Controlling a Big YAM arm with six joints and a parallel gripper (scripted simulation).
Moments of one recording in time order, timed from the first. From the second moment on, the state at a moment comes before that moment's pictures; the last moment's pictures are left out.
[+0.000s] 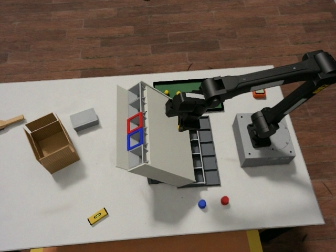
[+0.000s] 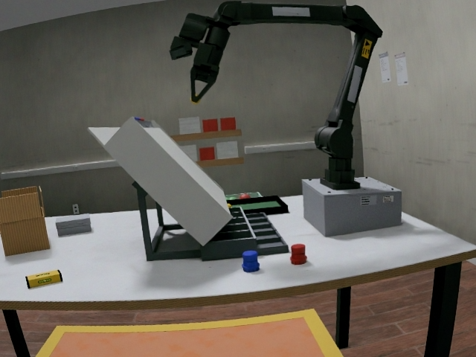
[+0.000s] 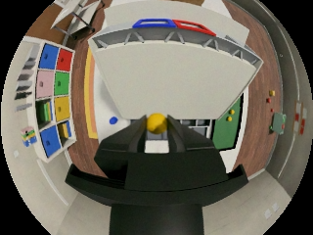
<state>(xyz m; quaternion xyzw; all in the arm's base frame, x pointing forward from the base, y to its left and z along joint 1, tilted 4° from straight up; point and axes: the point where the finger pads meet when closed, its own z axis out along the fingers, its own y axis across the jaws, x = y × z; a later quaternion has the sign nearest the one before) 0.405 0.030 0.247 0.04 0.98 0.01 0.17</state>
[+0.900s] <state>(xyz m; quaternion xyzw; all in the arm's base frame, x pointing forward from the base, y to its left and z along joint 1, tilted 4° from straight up) 0.405 0.030 0.248 0.04 0.99 0.01 0.17</state>
